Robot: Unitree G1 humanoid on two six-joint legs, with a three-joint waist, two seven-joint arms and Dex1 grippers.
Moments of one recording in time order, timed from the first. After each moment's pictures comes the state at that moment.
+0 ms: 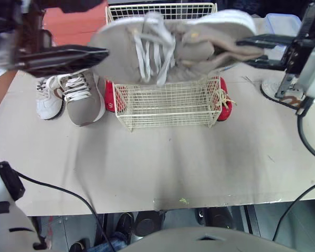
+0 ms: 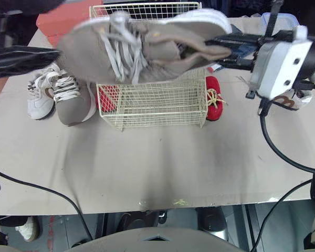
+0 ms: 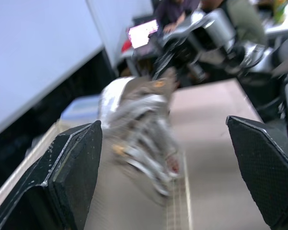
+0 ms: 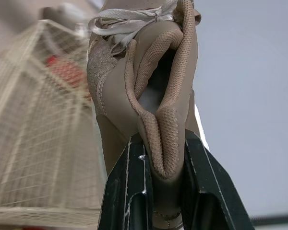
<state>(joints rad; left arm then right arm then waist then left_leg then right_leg) -0.85 1.09 0.23 -0.14 -0.88 0.65 -1.27 -0.78 -0.89 -0.02 -0.23 0.26 -0.26 1.13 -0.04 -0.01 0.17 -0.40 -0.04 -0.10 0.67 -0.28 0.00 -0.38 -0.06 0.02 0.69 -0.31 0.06</state>
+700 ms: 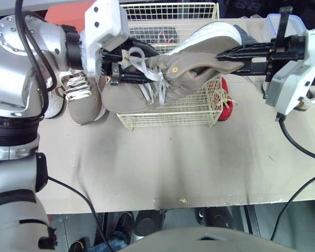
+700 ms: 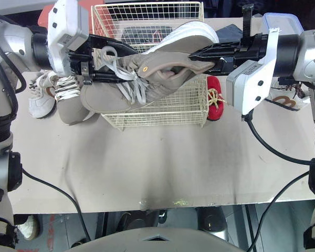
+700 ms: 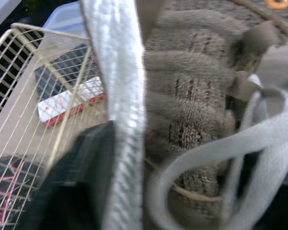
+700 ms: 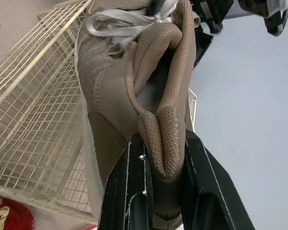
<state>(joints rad) -0.98 0.95 -0.13 -0.13 -0.48 0.61 -1.24 -0.88 -0.89 0.08 -0.15 0.12 -0.45 1.17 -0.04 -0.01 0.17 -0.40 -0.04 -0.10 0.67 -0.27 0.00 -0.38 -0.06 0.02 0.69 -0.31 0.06</state>
